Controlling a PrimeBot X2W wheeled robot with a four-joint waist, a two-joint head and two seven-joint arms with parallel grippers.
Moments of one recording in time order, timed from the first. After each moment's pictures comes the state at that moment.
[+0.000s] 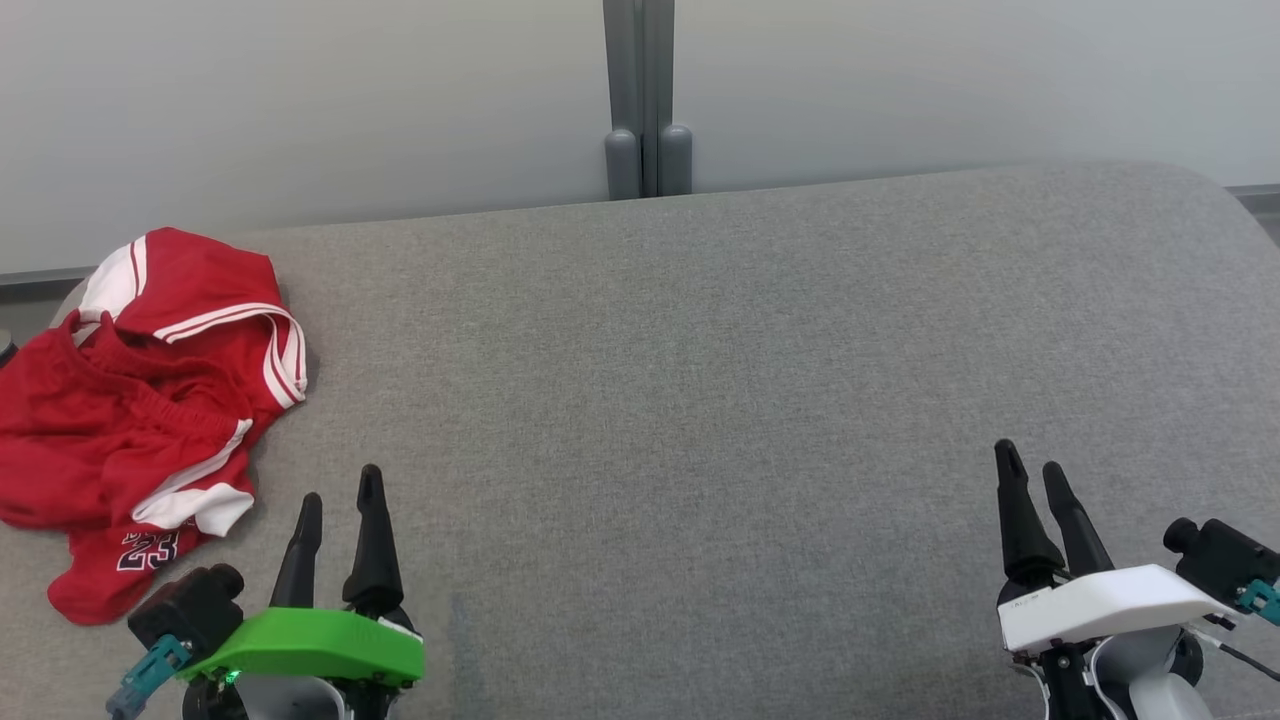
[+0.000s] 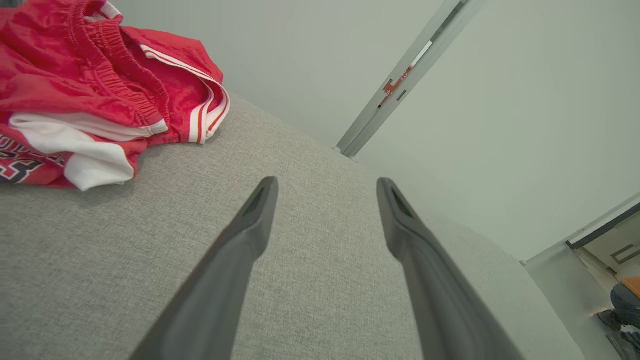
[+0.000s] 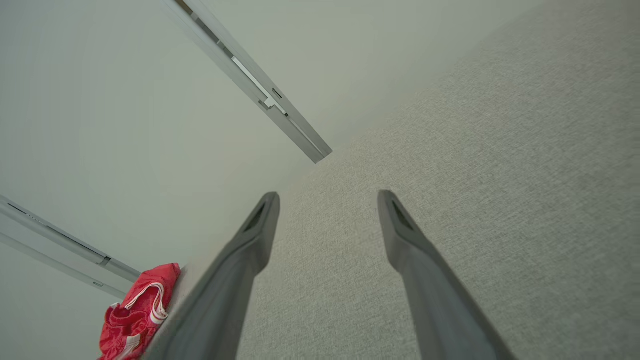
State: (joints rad) left arm -0.02 0.04 -0.09 0.14 -0.70 0.00 -0.12; right arm -0.01 -0.04 -0.02 0.16 0.72 0.13 -0.12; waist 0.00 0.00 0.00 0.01
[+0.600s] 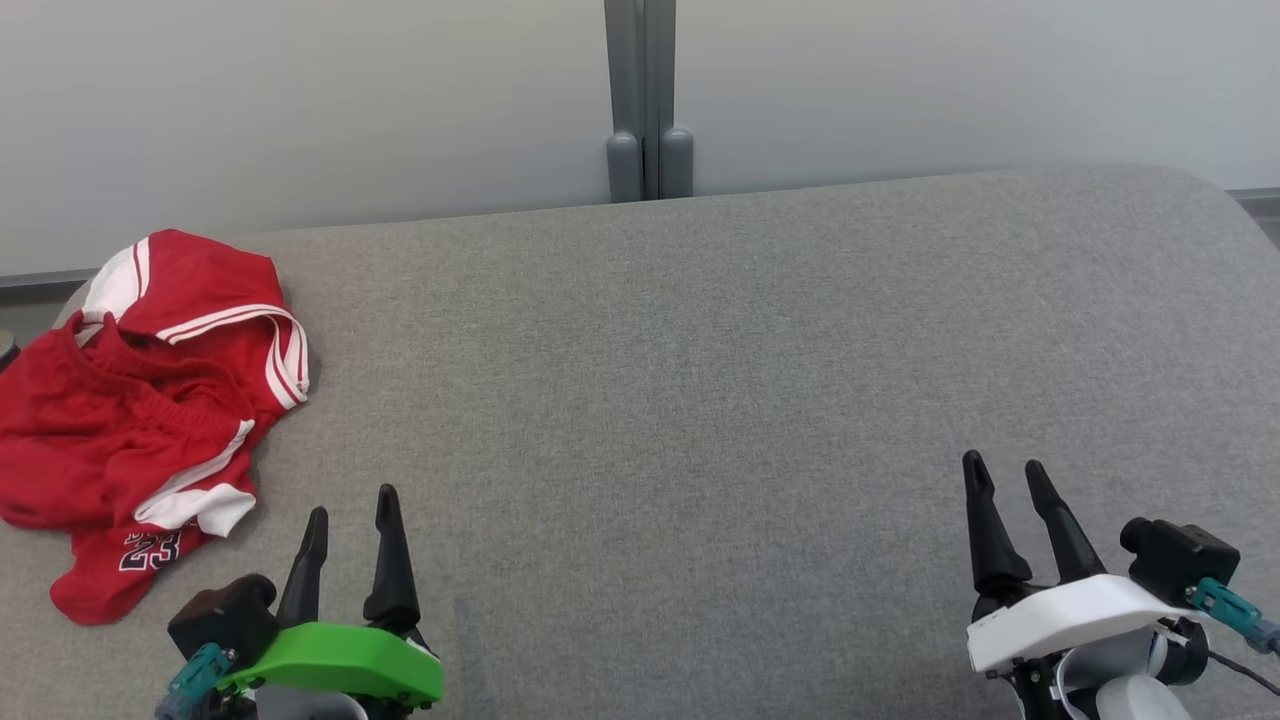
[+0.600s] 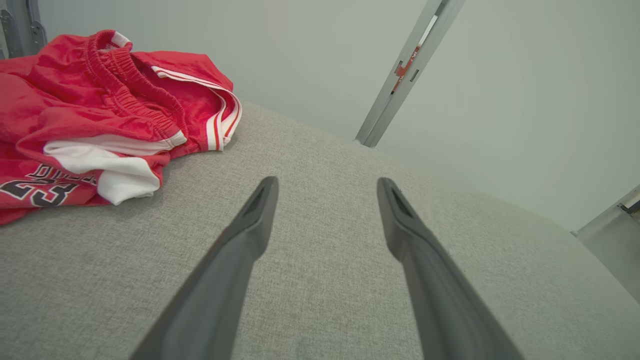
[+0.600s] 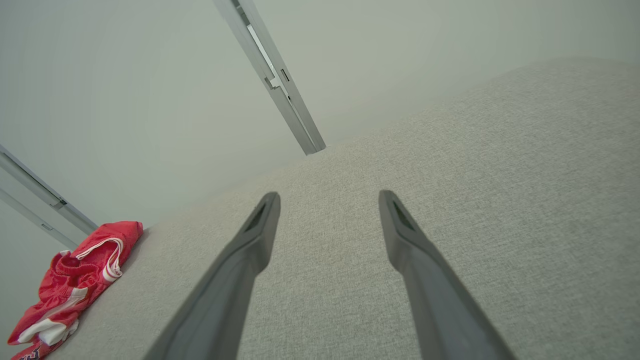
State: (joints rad) left arm -0.01 0.04 -0.11 0.19 -0.53 0.02 -0.17; right arm -0.01 -0.04 0.01 0.19 0.48 0.13 -0.17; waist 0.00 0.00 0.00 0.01
